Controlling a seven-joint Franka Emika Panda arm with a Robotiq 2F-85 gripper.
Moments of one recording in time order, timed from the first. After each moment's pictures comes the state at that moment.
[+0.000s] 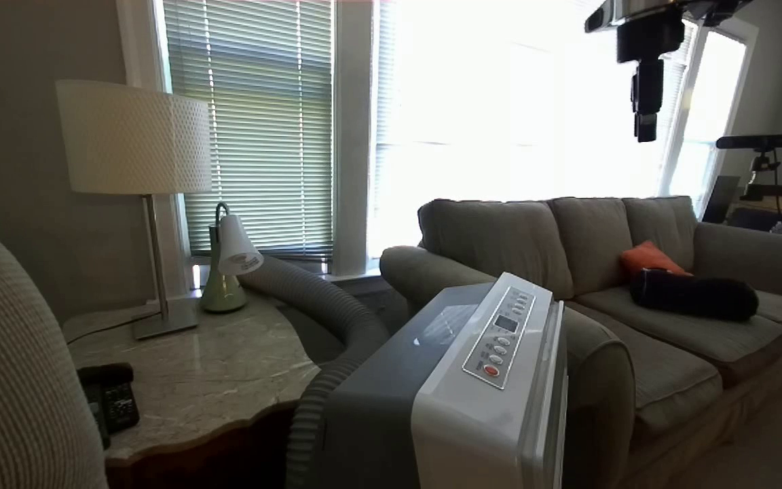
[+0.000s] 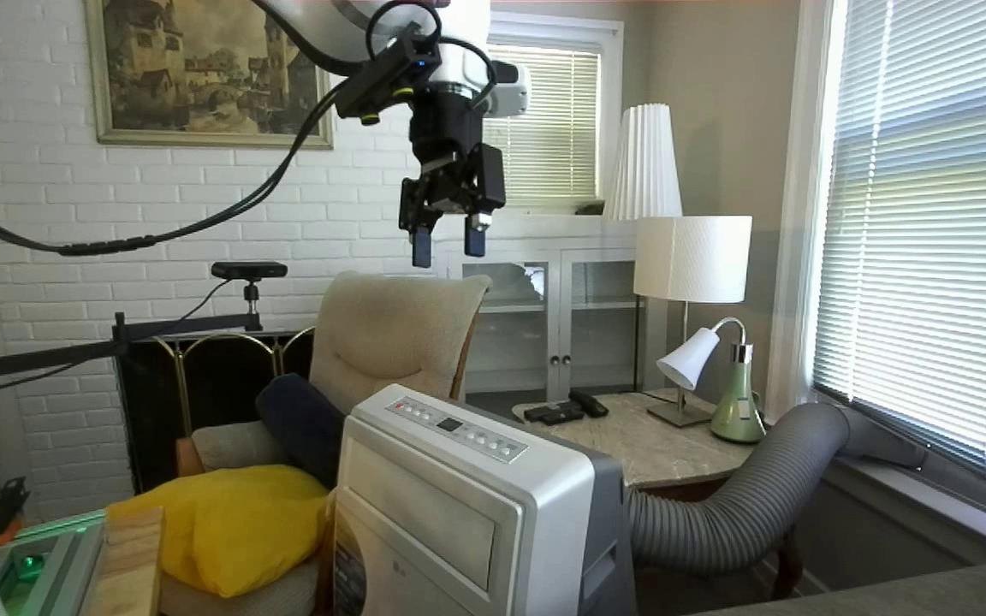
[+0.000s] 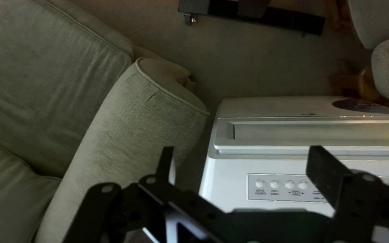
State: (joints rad) arm 0.03 -0.30 0.05 -2.30 -0.17 1.87 -0.04
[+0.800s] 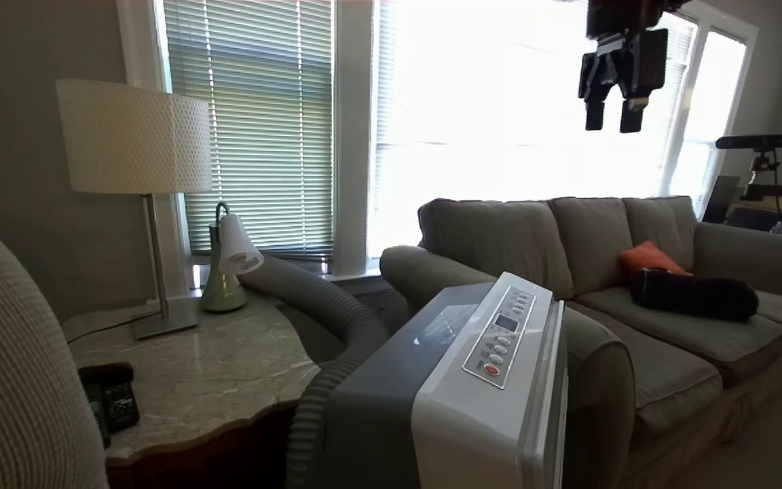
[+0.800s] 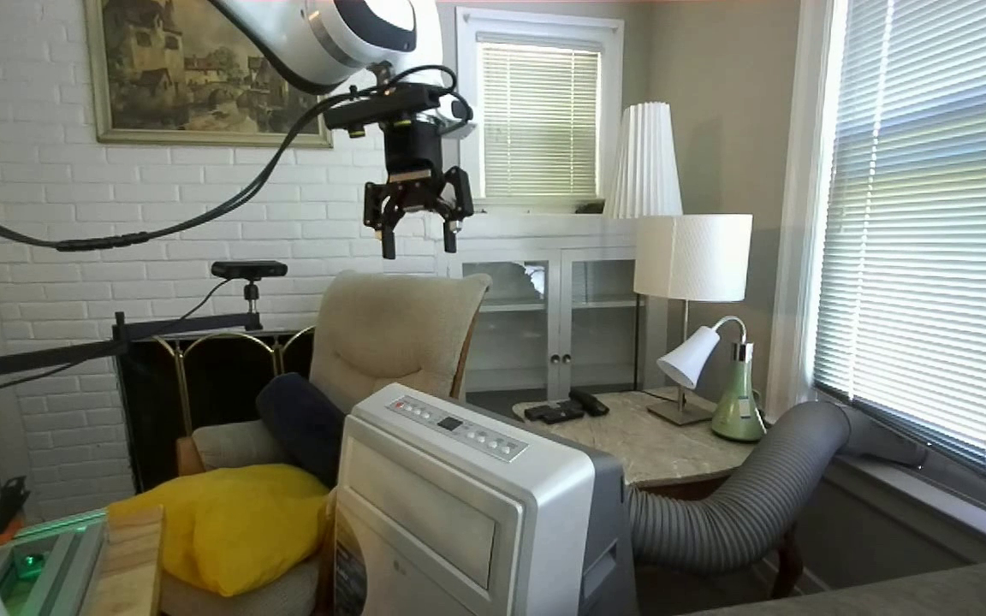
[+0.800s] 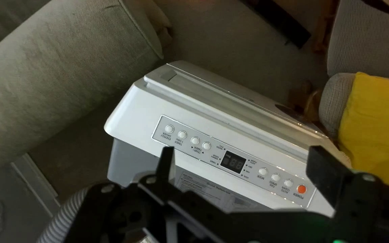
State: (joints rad) arm 0.18 -0.22 0.13 -2.21 -0.12 1.92 -0.27
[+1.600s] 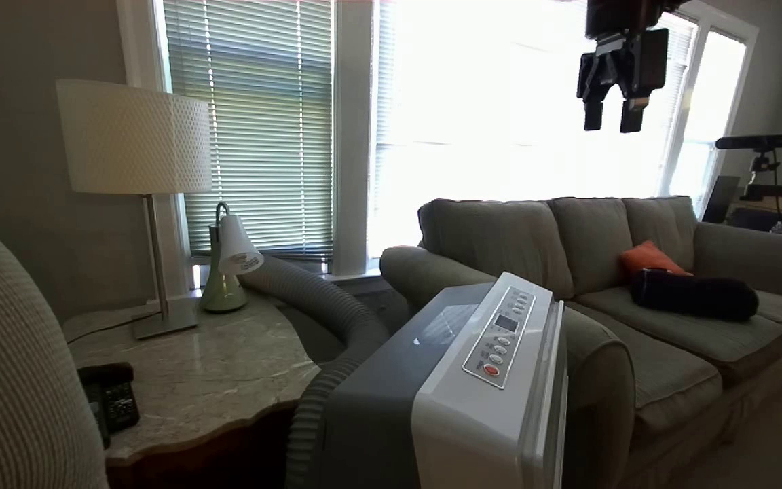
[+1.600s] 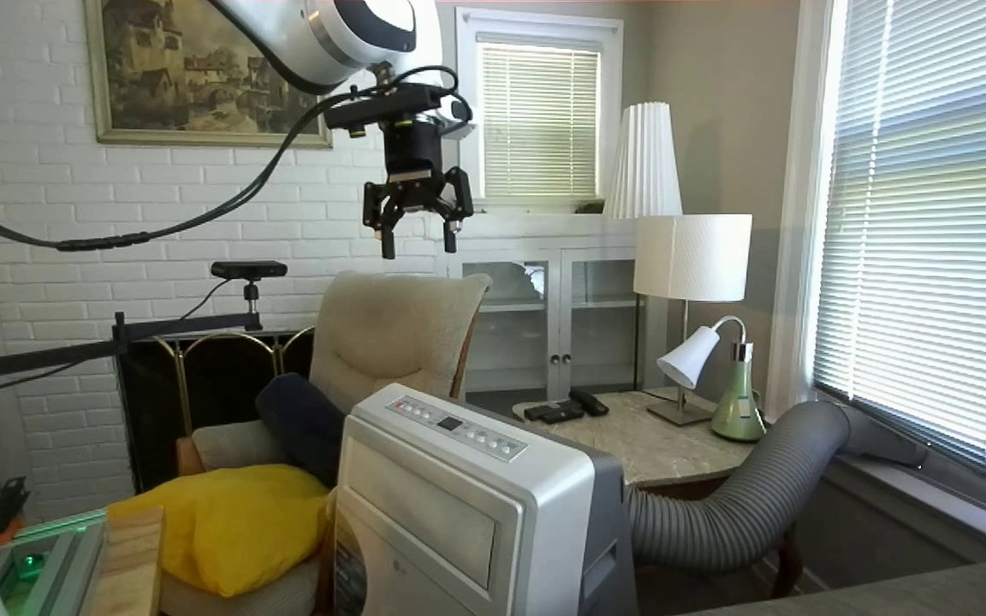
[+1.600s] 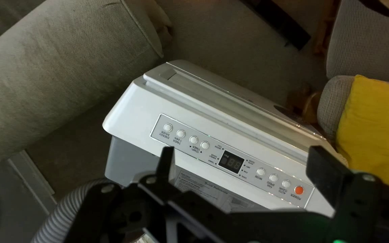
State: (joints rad) arm 0.18 -0.21 0.13 -2.21 -0.12 1.92 -0.28
